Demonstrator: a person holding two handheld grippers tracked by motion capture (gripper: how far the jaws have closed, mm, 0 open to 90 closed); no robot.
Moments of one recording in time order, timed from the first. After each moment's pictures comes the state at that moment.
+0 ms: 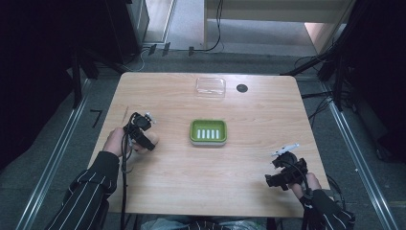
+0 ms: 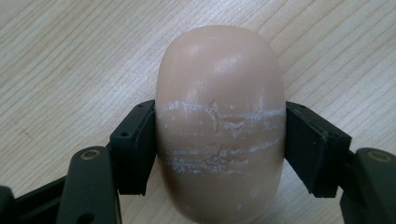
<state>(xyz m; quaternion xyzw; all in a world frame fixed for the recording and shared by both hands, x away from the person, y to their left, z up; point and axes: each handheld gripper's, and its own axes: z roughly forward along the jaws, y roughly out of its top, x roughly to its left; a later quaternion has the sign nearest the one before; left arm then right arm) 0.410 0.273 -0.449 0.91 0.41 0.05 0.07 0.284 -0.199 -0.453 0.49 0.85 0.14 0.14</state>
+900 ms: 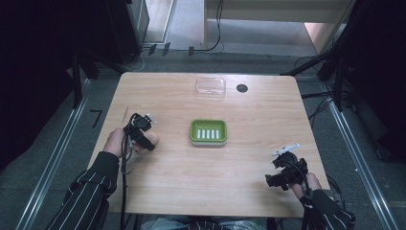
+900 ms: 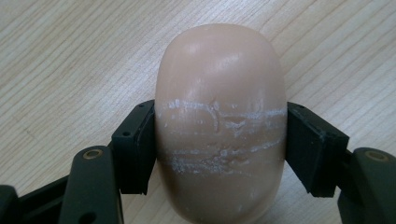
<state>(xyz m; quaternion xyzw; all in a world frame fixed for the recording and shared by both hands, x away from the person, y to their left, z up) 0.407 0.272 -0.450 0.91 0.41 0.06 0.08 0.284 -0.200 -0.453 0.50 0.85 0.14 0.13</state>
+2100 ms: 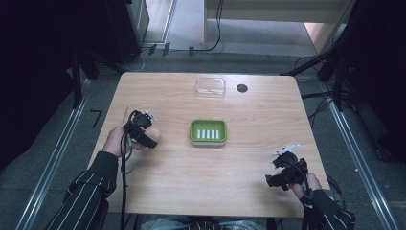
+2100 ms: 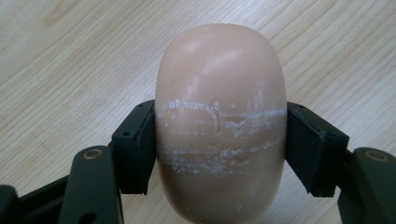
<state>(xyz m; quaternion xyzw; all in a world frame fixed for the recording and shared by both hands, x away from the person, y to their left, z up) 0.401 0.265 -0.430 0.91 0.40 0.07 0.11 0.284 -0.200 -0.453 0.50 0.85 0.13 0.13</state>
